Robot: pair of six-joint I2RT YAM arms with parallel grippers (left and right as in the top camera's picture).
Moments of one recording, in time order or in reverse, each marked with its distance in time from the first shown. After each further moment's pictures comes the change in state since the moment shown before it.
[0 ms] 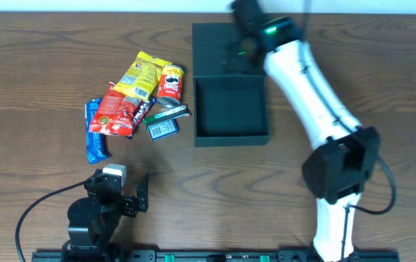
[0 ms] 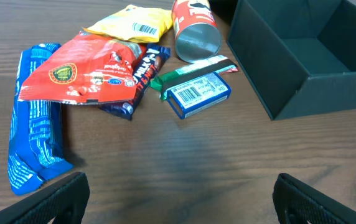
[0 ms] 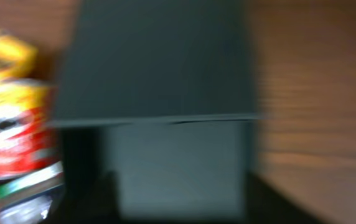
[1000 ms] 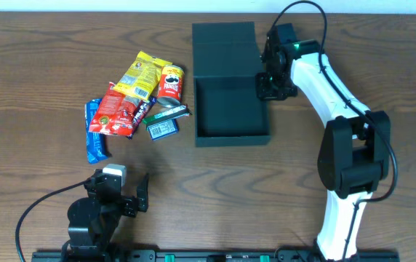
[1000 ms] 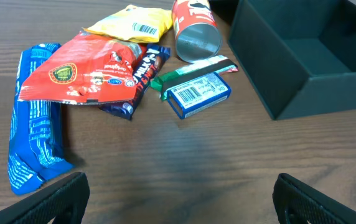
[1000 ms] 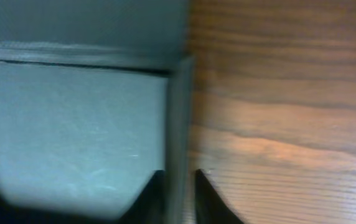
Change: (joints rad) left arm 0.000 0.000 0.000 0.000 0.000 0.000; right arm -0.141 0.000 -0.385 0.163 -0.148 -0.255
